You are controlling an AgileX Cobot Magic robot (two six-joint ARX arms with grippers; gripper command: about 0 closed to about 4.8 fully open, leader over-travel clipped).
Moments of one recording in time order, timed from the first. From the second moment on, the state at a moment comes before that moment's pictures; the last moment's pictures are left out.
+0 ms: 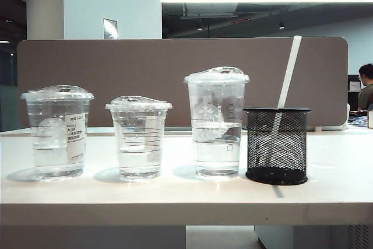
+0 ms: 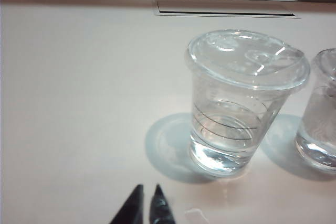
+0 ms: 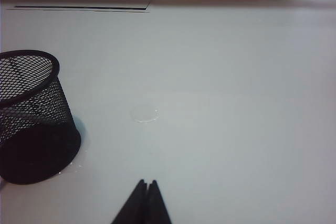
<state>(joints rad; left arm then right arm) -0.07 0.01 0.01 -0.18 0.07 -0.04 0.06 0.00 0.01 -0.19 -0.03 0.00</state>
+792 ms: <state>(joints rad) -0.08 0.05 0.78 -0.57 0.43 -0.06 0.06 0.00 0.01 -0.19 -0.03 0.00</state>
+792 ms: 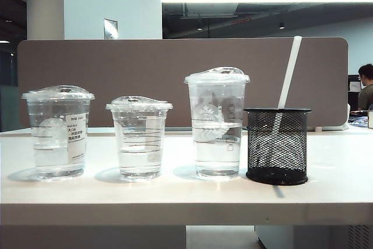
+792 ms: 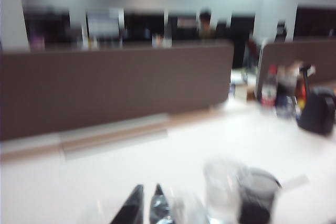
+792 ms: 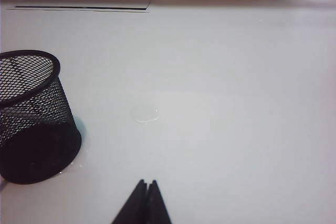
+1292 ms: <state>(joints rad) -0.08 0.04 1.09 -1.23 0.50 -0.06 0.06 0.00 0.01 -0.19 -0.03 0.00</state>
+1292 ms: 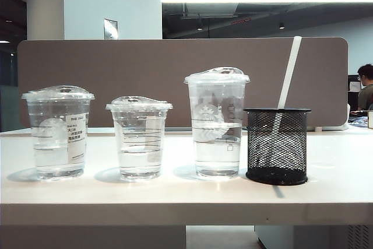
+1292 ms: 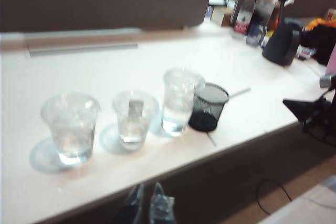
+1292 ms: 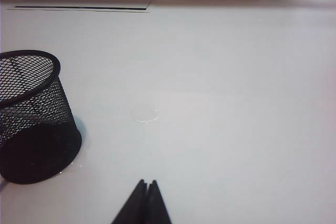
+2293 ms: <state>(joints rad) -0.08 0.04 1.09 -1.25 0.50 -0.06 0.06 0.00 0.01 -0.18 -0.05 0.10</state>
